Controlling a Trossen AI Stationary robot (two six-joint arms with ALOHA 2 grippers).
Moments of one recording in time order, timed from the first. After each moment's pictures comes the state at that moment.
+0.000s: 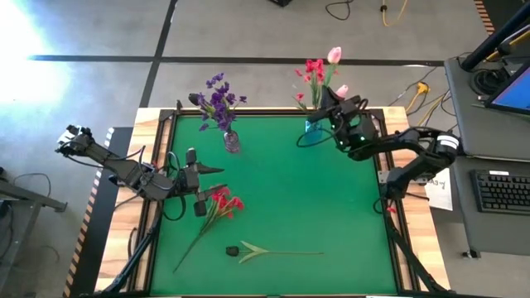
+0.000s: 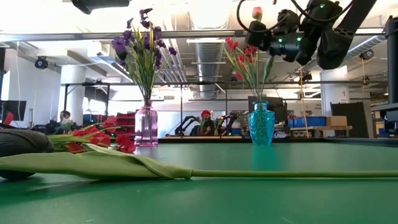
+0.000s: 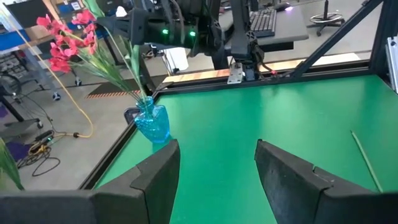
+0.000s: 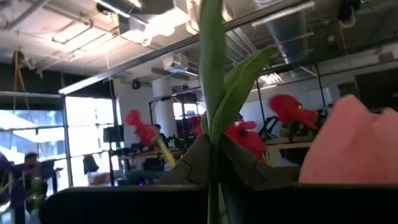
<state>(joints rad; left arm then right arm) -0.50 0.87 0.69 -0.11 -0.76 0.00 -0.48 1.51 0.54 1.57 0.54 -0.21</state>
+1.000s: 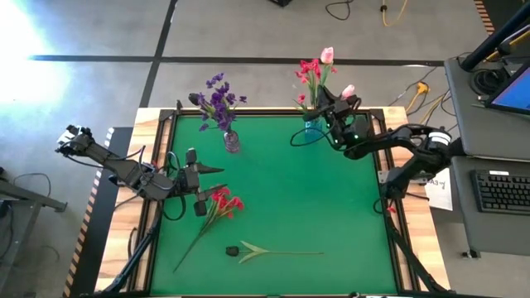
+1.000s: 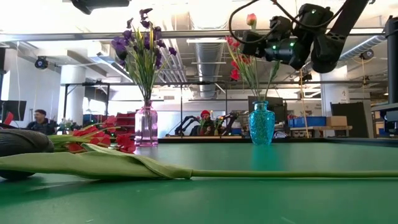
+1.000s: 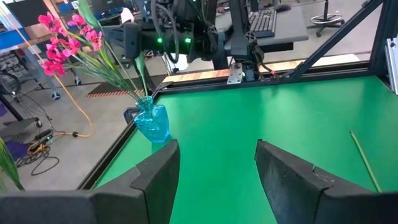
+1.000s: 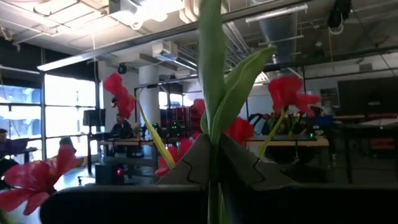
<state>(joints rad) -0.50 0.87 0.69 -0.11 -0.76 -0.01 -0.49 1.59 0.58 1.57 0.58 -0.29</state>
